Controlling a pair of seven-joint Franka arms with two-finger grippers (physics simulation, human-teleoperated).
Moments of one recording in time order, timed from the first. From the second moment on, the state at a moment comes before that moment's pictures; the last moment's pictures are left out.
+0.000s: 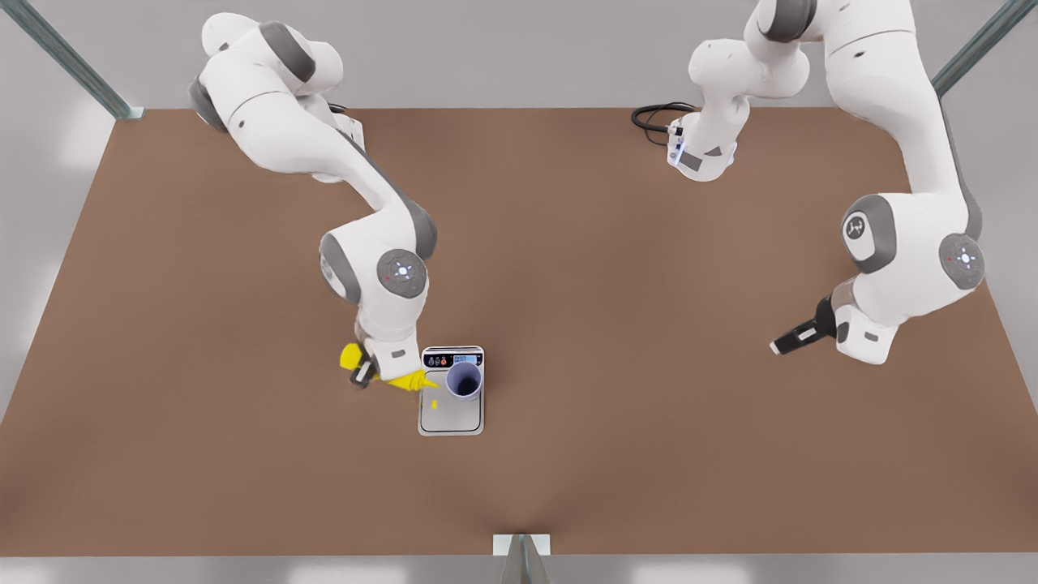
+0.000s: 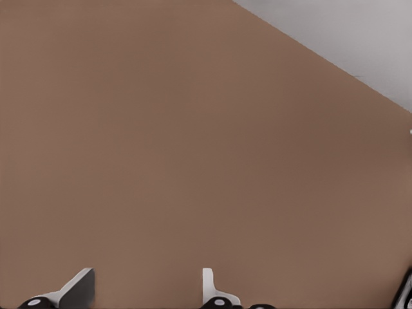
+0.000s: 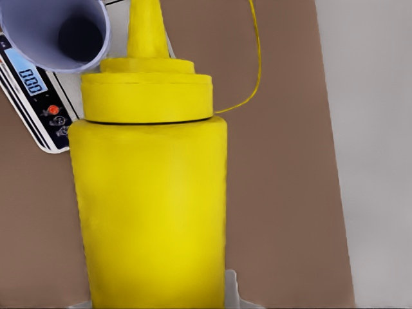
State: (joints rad) left arm -0.13 0.24 0.15 -1.66 -0.21 1.90 -0.31; right arm 0.21 0.64 0.49 -1.25 -0.76 1.67 -0.50
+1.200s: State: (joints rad) left arm -0.05 0.14 0.06 -1.73 -0.03 1.81 -0.13; right arm 0.33 0.78 0.48 -1.30 -1.18 1.59 -0.48
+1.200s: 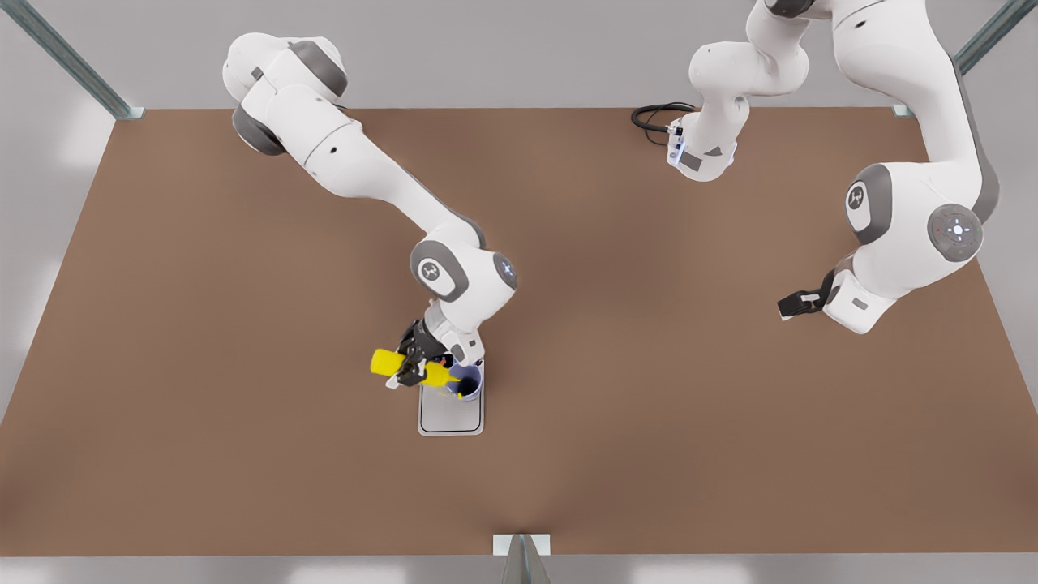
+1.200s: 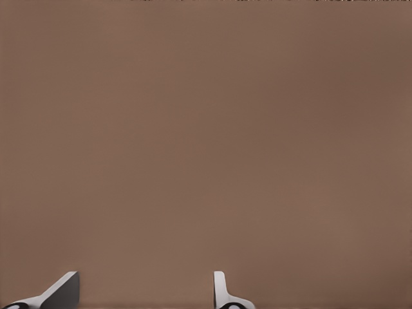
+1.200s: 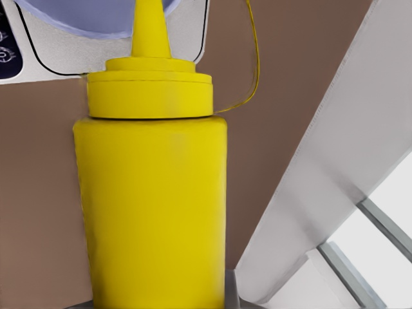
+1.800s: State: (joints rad) left arm -0.07 0.16 0.07 -1.72 -0.03 1.81 -0.10; right arm -0.21 0.78 0.52 -1.28 -0.22 1.91 -1.28
